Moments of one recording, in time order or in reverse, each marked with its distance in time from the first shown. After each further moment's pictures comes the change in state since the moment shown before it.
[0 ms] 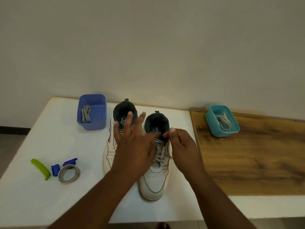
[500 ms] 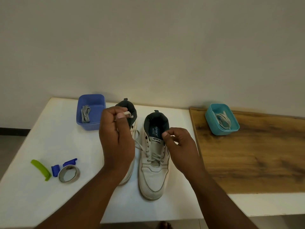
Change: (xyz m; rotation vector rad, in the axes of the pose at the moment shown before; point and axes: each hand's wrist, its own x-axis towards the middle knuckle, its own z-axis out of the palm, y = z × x) left_hand 0.009 0.003 -0.039 -0.960 0.631 -0.277; right_hand 0.000 0.004 0.000 -0.047 -0.056 -0.020
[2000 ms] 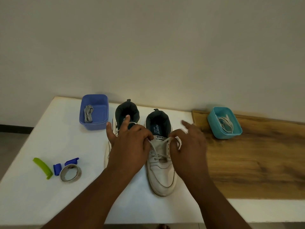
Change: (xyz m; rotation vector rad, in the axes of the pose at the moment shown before) left_hand -0.011 -0.028 0.000 0.924 -0.578 0.126; right_hand -0.007 -0.003 -0.007 -0.497 0.183 -0.202
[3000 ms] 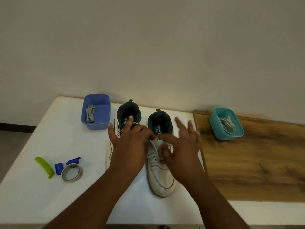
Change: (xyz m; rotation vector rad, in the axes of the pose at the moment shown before) left_hand 0.003 -0.009 0.018 -0.069 0.107 0.079; right_hand -0.001 -0.012 0.006 -0.003 -0.172 -0.124
